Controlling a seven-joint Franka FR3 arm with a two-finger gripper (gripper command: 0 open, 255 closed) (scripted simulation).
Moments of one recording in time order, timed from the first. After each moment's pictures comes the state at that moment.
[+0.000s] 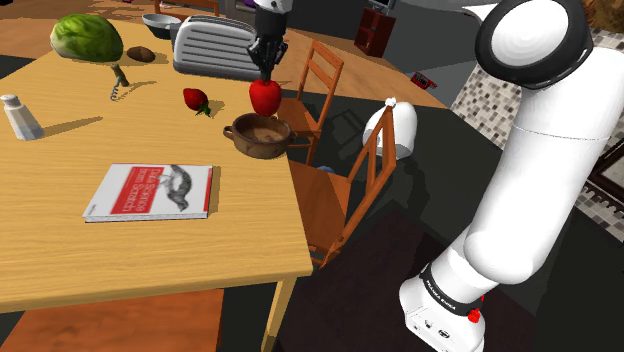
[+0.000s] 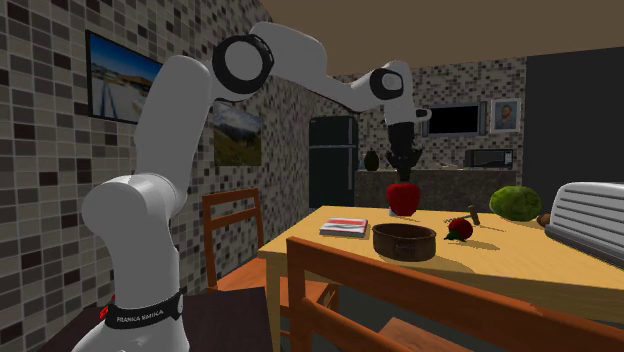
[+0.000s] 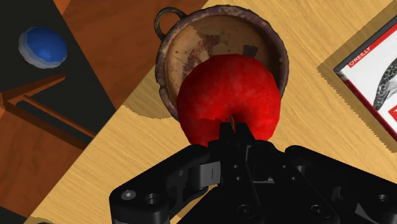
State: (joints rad) arm -0.06 0.33 0.27 -1.41 -0.15 1.79 0.04
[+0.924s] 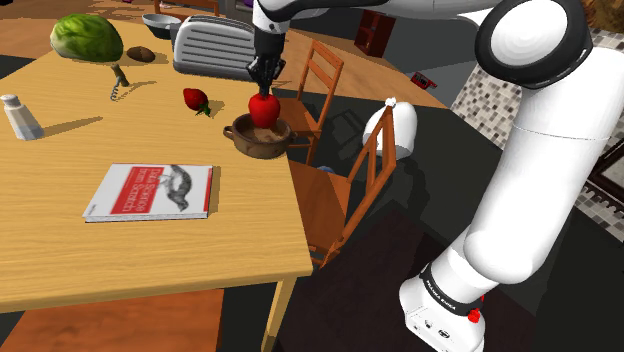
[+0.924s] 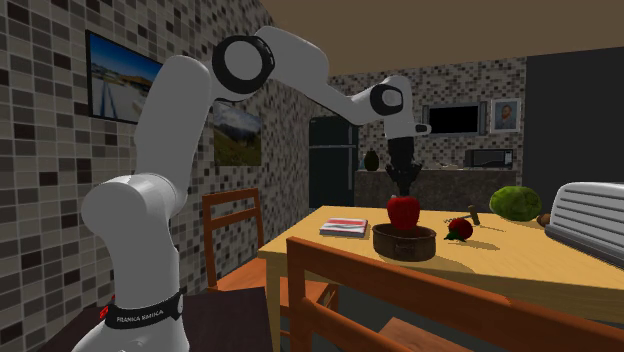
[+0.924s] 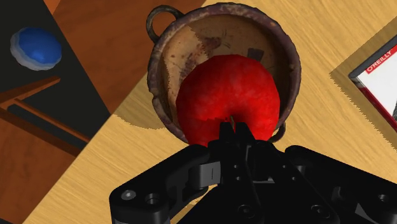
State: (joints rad) arm -0.07 0.33 0.27 -1.52 -0.15 1.90 0.05
